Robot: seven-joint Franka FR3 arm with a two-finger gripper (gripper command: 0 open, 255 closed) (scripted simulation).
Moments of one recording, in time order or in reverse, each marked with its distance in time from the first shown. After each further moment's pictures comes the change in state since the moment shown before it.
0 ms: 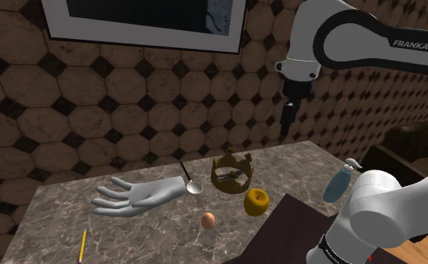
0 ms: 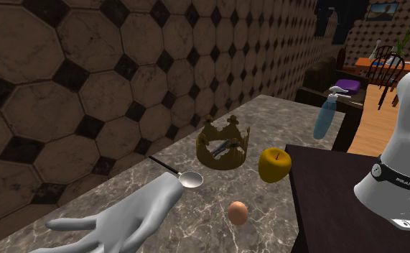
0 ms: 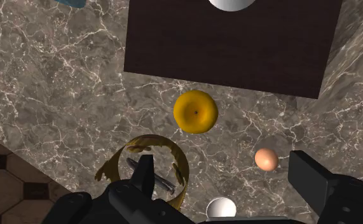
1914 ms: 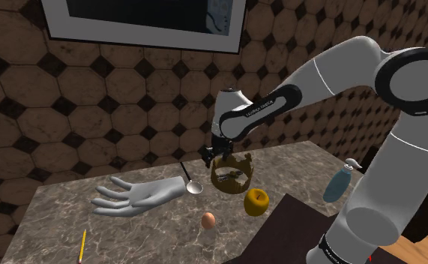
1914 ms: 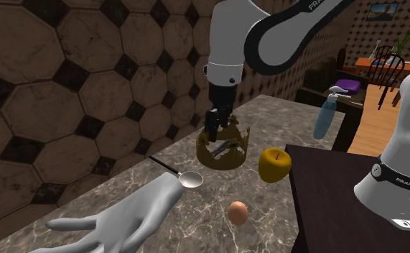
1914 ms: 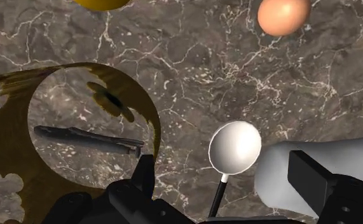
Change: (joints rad) arm -0.082 0.820 0.088 -0.006 0.043 0.923 0.422
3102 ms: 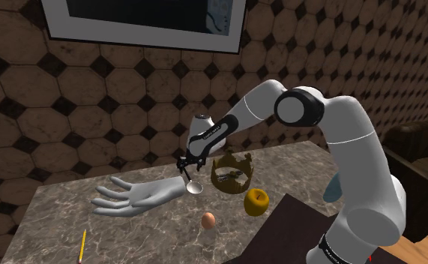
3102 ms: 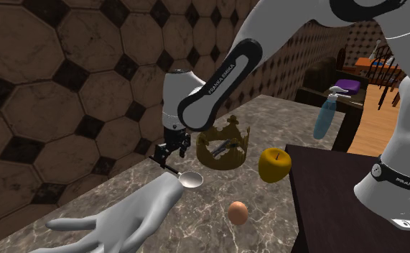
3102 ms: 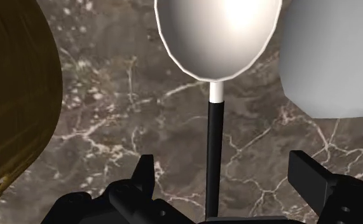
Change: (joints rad) arm 0.023 0.693 -0.064 0.555 -0.024 0.218 0.197
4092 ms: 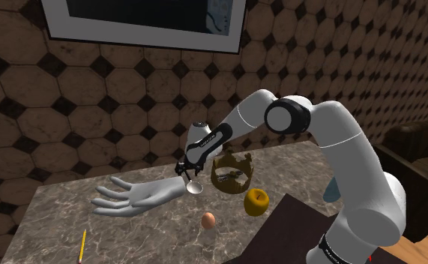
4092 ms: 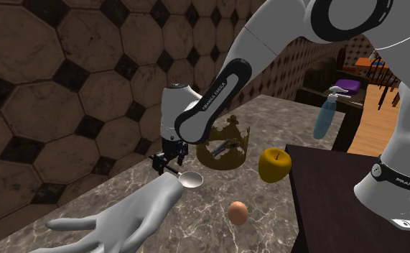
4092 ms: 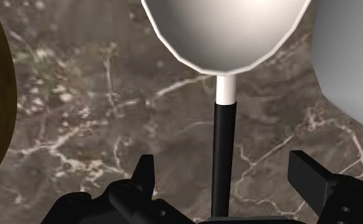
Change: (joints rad) arm 0.008 0.122 -0.009 0.086 -0.003 0.040 0.006
